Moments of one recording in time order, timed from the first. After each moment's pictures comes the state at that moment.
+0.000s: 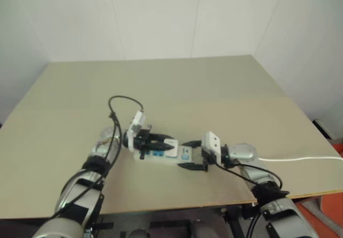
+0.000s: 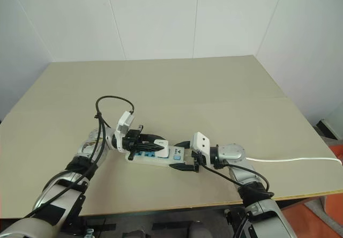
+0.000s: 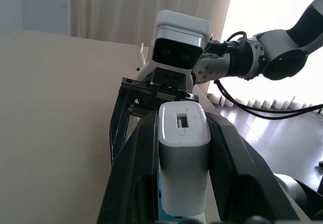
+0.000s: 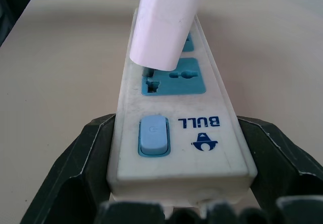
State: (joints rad) left arm -0.77 0.41 -0.23 0.76 -0.55 -0.02 -1.61; right arm -0.50 -0.40 0.23 0.40 0.18 -0.13 1.22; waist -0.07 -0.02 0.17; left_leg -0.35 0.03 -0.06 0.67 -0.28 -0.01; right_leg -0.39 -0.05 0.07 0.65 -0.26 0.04
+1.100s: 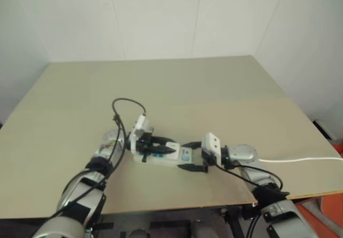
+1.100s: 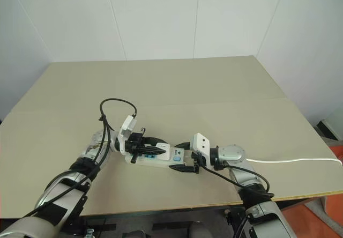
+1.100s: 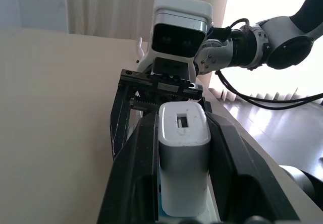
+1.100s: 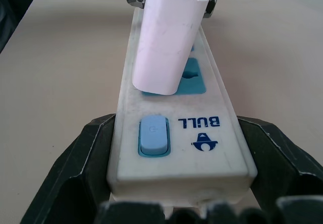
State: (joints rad) left arm -0.78 0.40 -0.33 0.84 -0.60 -0.17 -1.61; right arm -0.48 -0.40 0.23 0.36 0.18 -0.11 1.21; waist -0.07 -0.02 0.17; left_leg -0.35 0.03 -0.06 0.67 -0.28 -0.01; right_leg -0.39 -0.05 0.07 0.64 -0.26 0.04
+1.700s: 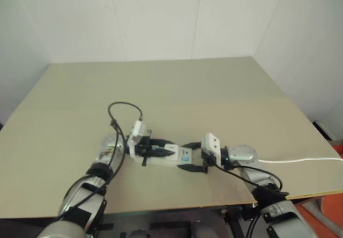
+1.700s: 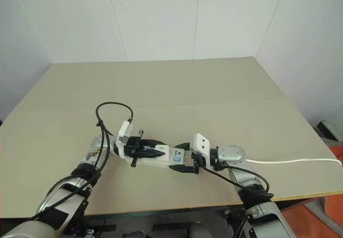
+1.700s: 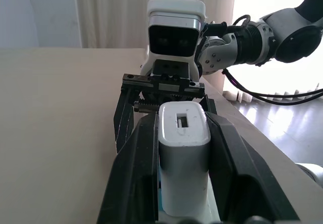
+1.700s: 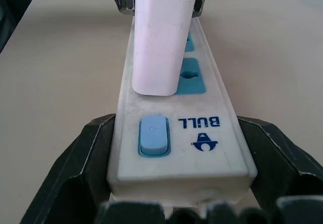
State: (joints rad) left arm -0.73 0.38 -0.30 0.87 -0.59 -0.31 -1.61; right arm -0.47 -0.40 0.23 0.36 0.17 -0.11 1.20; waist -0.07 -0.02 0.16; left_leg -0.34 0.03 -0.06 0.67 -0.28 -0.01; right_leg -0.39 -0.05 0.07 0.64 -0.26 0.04
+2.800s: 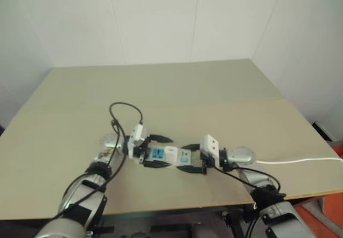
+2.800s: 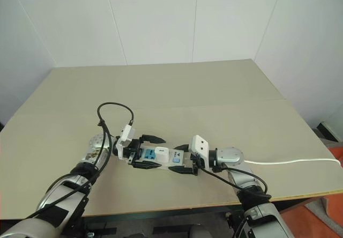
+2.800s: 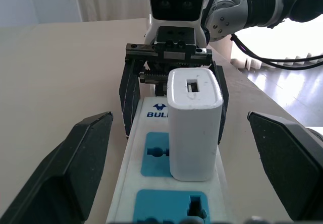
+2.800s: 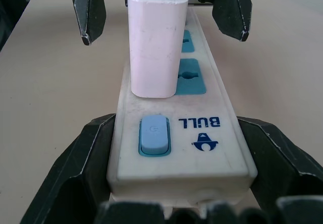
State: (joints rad) left arm -0.76 0.39 -0.31 0.97 -0.50 -0.39 -1.61; right arm -0.46 -0.38 0.23 0.37 0.16 -0.11 1.19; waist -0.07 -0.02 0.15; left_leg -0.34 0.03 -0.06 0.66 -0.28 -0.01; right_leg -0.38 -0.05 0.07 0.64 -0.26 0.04
